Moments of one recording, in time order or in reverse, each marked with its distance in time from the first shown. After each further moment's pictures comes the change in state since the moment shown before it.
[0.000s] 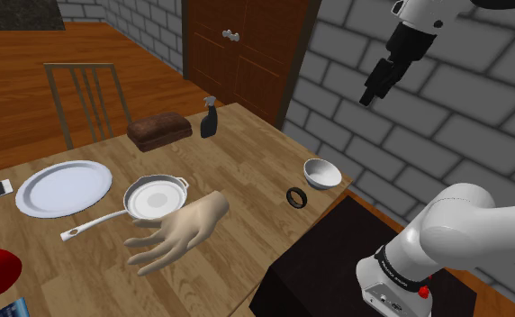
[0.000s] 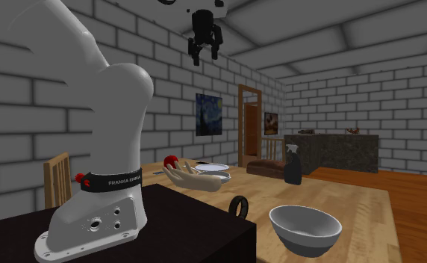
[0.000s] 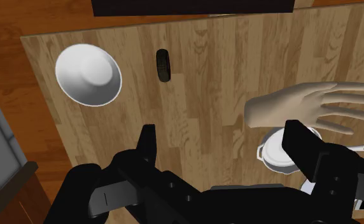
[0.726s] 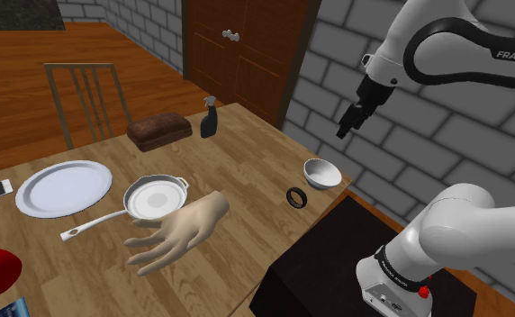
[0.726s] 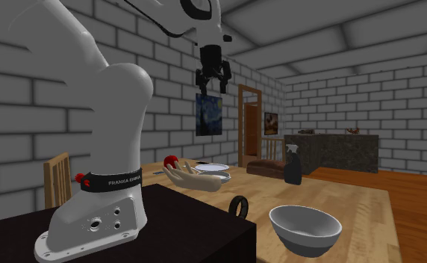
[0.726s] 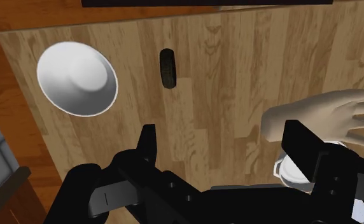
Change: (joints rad) arm -0.012 -0.007 -0.039 -0.306 -0.029 0.304 -0.037
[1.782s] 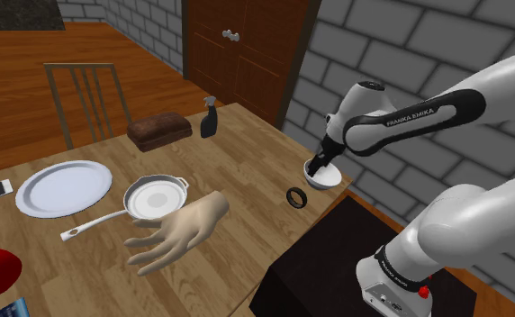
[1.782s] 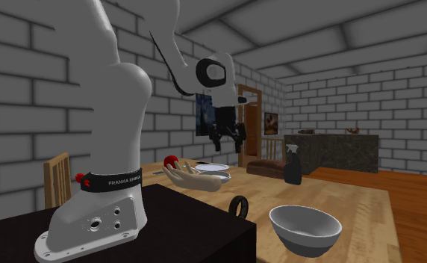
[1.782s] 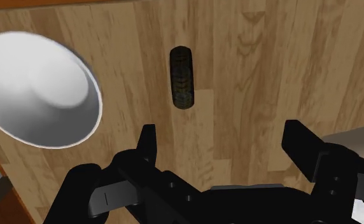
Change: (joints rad) arm -0.031 0.411 -0.084 -0.286 -0.056 0.711 -0.064
